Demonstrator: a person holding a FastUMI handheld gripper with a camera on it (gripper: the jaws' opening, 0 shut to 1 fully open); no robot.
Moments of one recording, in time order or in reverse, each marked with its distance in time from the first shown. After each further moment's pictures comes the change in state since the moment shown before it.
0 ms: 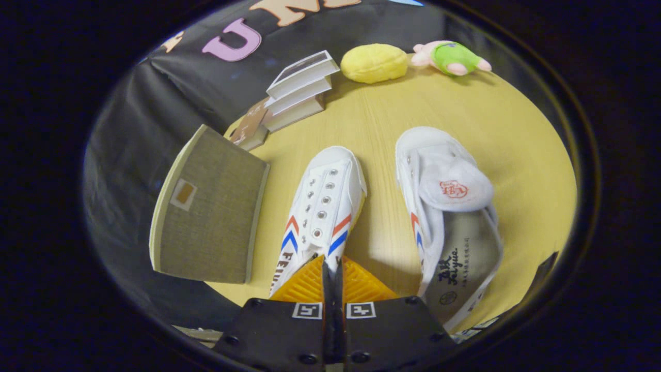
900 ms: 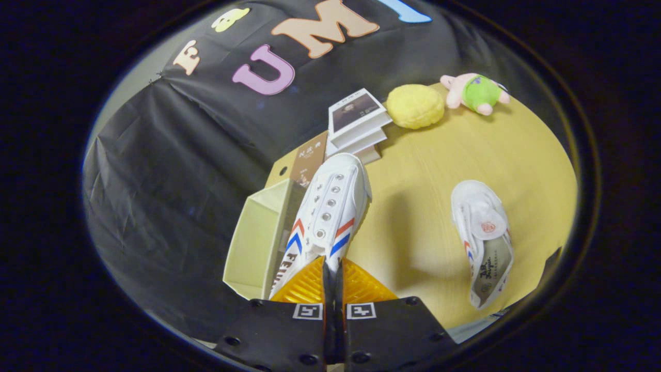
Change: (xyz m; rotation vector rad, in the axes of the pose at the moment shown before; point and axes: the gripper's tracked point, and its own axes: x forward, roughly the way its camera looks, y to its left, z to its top) arm -0.074 0.129 0.070 0.032 -0.170 0.184
